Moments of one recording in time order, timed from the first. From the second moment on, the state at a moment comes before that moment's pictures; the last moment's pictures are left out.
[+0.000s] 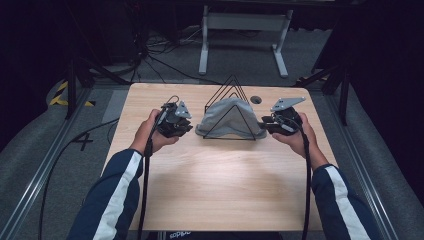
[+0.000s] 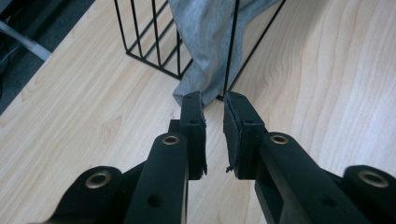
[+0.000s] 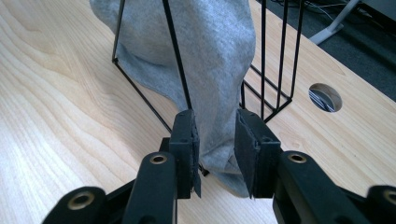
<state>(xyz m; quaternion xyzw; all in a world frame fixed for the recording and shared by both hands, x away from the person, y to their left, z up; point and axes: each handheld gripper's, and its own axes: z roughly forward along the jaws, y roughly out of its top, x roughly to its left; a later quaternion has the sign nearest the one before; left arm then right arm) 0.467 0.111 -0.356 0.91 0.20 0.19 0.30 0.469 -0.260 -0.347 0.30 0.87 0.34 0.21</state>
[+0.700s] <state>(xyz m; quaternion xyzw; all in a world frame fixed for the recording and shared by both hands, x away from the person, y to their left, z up) 0.427 0.153 -0.377 0.92 0.20 0.18 0.28 0.434 -0.276 -0.360 0.28 0.88 0.33 0.20</state>
